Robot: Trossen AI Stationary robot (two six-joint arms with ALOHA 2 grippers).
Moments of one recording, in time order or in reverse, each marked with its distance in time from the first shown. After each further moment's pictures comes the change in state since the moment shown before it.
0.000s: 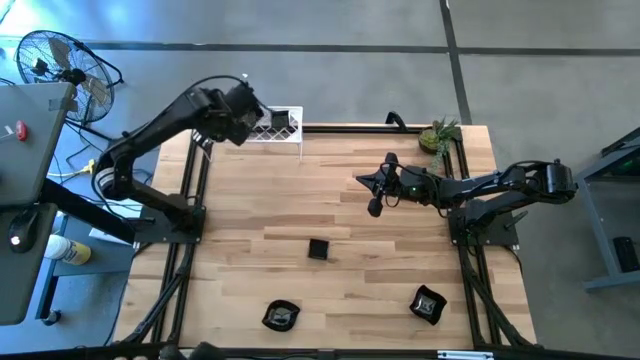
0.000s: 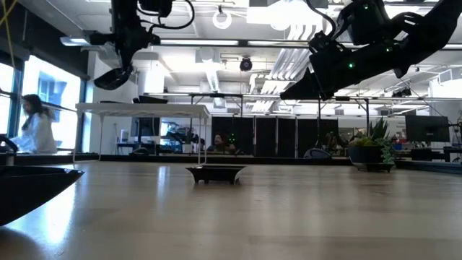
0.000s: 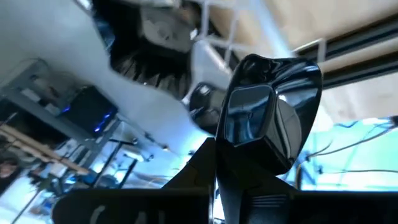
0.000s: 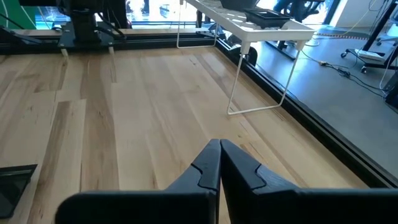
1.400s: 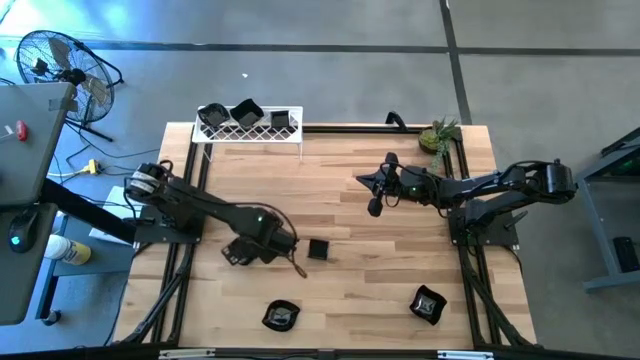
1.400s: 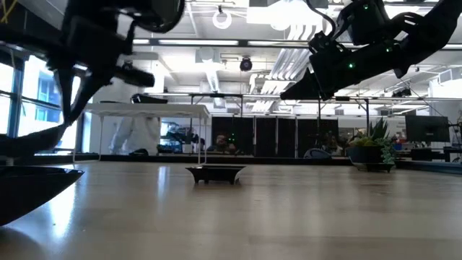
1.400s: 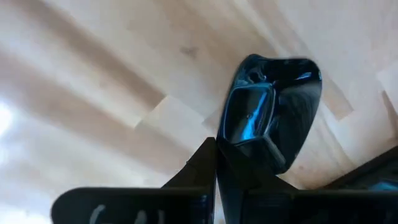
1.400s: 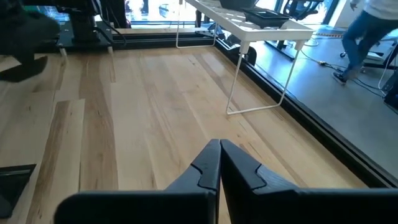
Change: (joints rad) left arm -0.931 0.301 -0.301 0.143 0.619 -0.848; right arm 0.000 0.000 0.000 -0.001 0.004 -0.001
